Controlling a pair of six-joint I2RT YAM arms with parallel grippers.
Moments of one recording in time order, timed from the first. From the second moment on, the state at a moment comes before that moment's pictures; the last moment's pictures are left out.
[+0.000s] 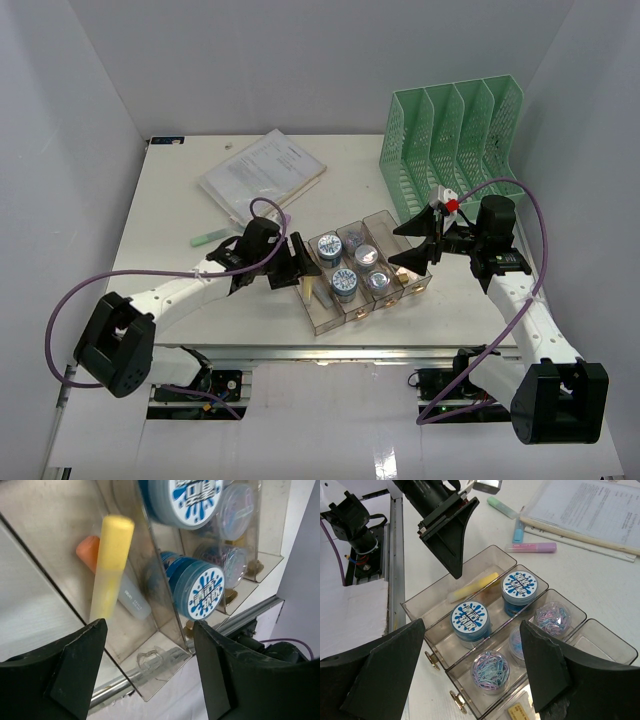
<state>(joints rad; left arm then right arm) -0.62 1.32 0.75 -0.21 0.24 -0.91 0.07 1.03 0.70 -0.02 -1.30 -0.24</state>
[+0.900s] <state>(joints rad) -0.42 1.81 1.32 -0.45 -0.04 -0.17 0.06 1.03 0.69 -0.02 -1.30 -0.25</state>
